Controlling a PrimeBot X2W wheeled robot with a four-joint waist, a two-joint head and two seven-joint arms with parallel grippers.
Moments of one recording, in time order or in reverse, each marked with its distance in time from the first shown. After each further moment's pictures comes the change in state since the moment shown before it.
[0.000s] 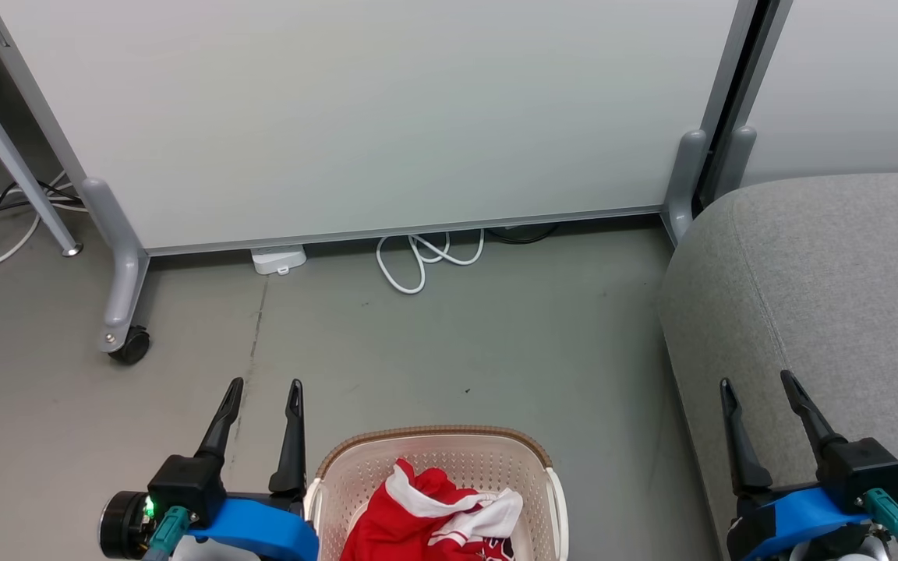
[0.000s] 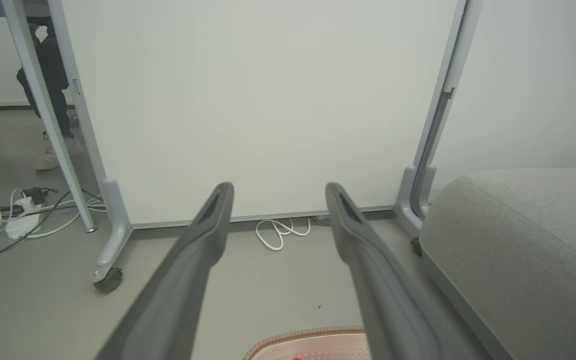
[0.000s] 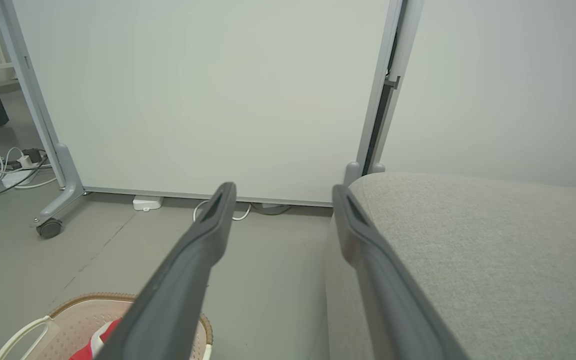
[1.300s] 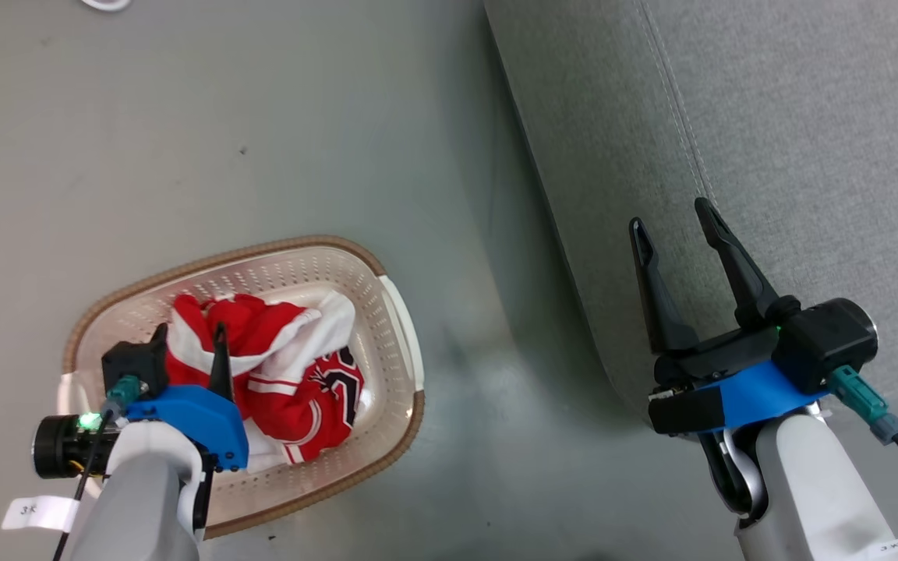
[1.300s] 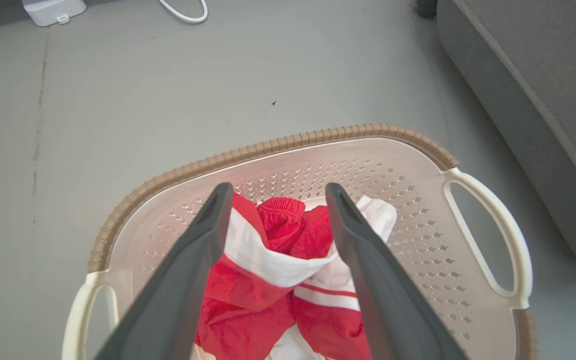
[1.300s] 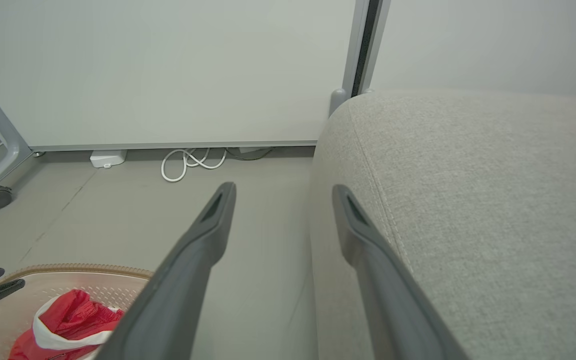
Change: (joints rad) left arm -0.376 0.088 0.041 0.499 0.009 0.049 0.067; right arm -0.272 -0.002 0.219 -0.101 0.132 0.001 -0.010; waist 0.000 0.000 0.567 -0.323
